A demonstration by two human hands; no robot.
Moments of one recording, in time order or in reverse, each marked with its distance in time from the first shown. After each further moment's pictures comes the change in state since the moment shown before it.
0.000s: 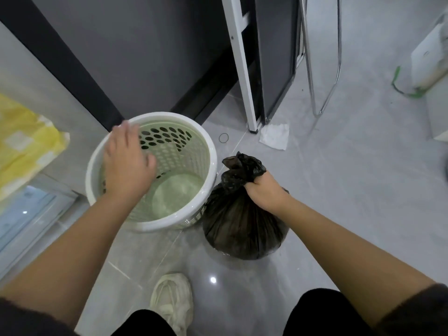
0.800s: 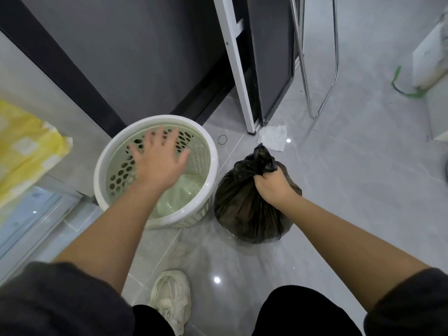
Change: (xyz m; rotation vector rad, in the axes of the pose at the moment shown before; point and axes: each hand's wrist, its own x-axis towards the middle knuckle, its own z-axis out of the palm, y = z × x) left_hand 0.010 0.053 0.018 0.153 -0.198 0.081; right_hand 0.002 0.017 -0.029 0.022 0.185 0.049
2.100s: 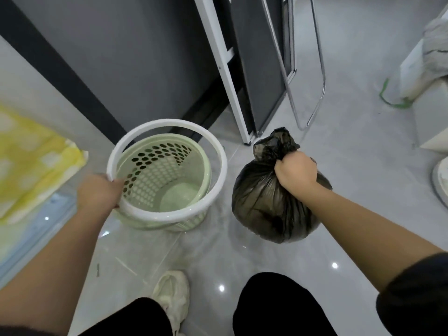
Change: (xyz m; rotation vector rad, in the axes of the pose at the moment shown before) left_hand -0.057 -0.065 -0.069 -0.416 -0.025 -0.614; right_hand -0.012 -0.018 -0.091 -0.541 0.265 0.006
